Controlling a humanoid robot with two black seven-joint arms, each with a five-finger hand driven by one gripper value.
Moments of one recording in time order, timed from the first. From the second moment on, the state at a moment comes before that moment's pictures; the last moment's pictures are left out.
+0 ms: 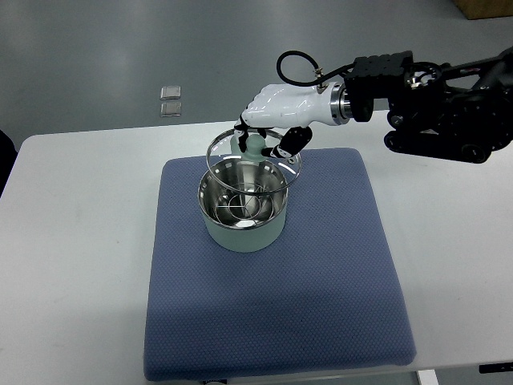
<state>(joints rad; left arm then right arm) 0.00 0.00 -0.05 -0.16 0.00 -0.02 0.04 1.62 -0.36 -0.46 1.15 -1.23 -0.14 0.35</state>
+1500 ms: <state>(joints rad) 0.00 0.00 -0.05 -0.16 0.00 -0.02 0.04 1.20 -0.58 -0.37 1.17 -1.33 -0.24 0.36</state>
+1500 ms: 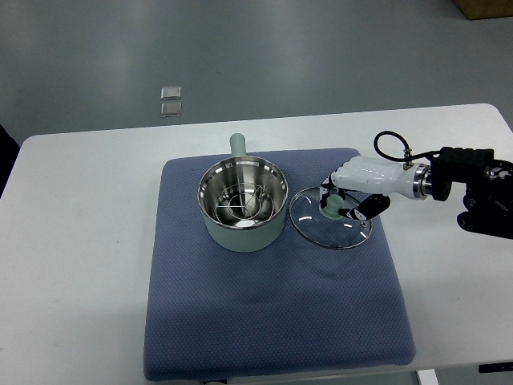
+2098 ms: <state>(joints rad) 0.00 0.00 -0.05 -0.16 0.00 -0.02 0.04 1.16 -0.59 -0.29 1.16 -1.32 -0.23 0.38</state>
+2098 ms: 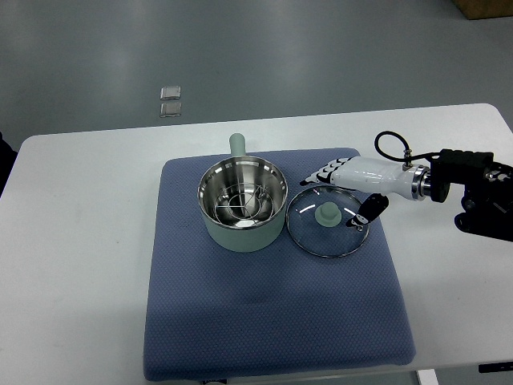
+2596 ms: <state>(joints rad) 0.00 0.00 -0.05 -0.16 0.00 -0.02 0.04 0.95 -0.69 0.32 1.12 -1.12 0.01 0.36</state>
